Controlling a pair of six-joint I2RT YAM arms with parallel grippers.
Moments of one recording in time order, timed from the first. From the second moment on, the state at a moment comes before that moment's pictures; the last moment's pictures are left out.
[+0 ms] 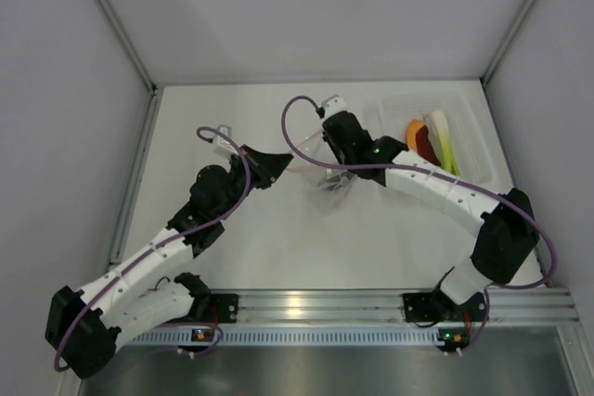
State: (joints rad) left arm -0.64 0.92 0.64 0.28 -0.04 -0.98; right arm 0.77 1.55 1.31 -0.48 0.52 0.03
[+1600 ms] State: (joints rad) left arm -0.96 0.82 0.48 0.18 -0.45 -0.97; right arm 0.90 1.69 1.37 -0.79 0.69 0.40
